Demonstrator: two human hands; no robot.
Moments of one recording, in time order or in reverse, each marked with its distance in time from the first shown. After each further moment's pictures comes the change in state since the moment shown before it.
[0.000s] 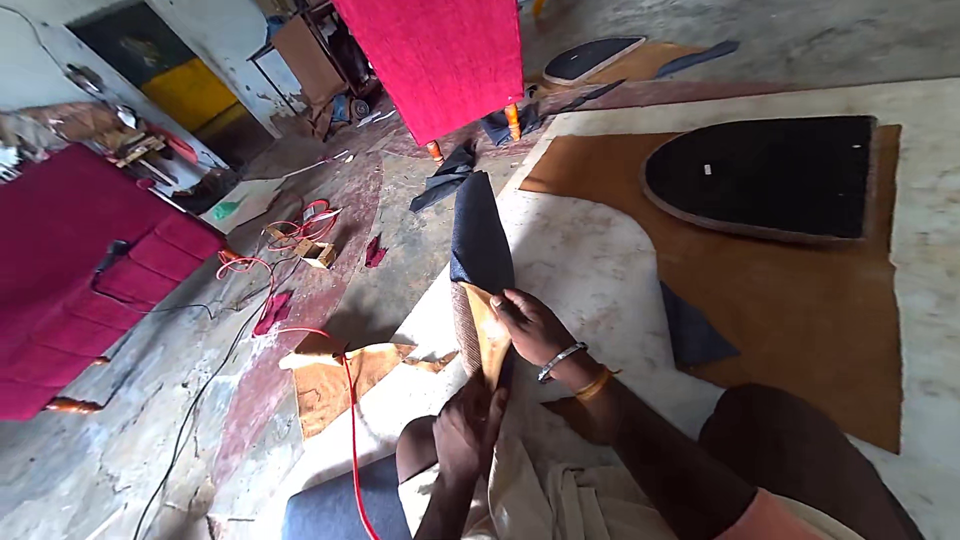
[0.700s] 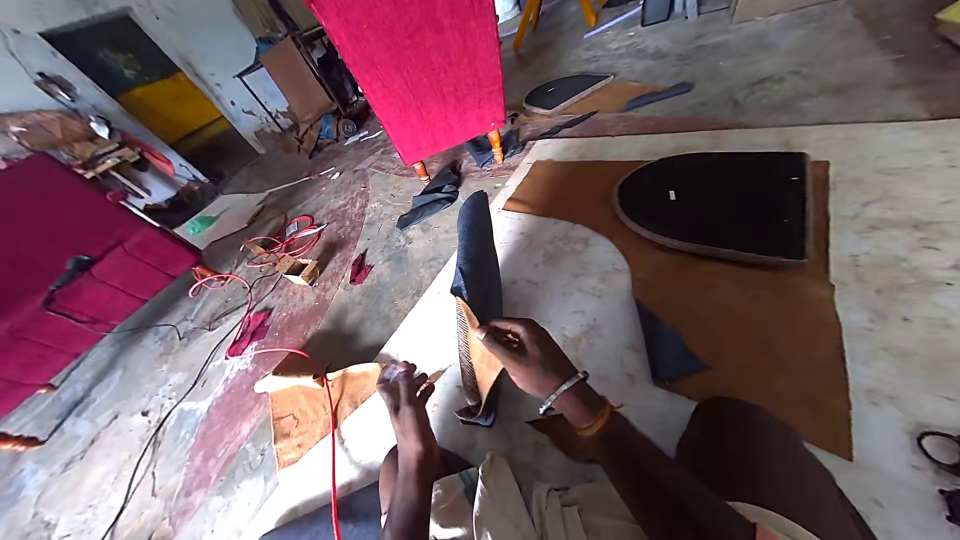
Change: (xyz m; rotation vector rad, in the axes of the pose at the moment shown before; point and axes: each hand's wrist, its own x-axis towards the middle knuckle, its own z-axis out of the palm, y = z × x) left_hand 0.059 0.020 -0.041 -1.077 0.317 -0.439; right_hand -0.016 -0.007 -0.013 -0.022 -0.005 -0.018
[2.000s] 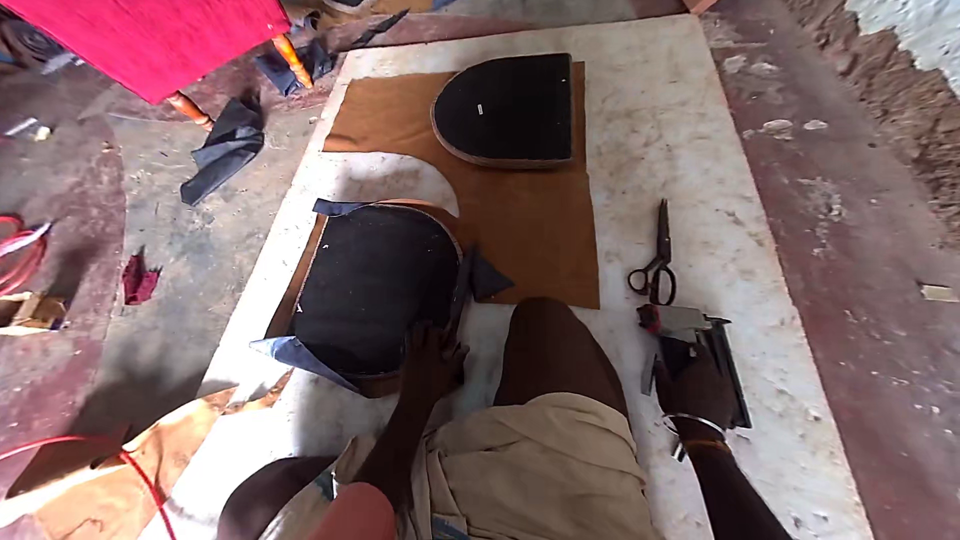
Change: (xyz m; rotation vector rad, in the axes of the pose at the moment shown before) left_hand -0.089 -0.208 0.168 1.365 -1.034 0.376; right_hand -0.358 0.305 -0.241 -0.787 0.861 1.090
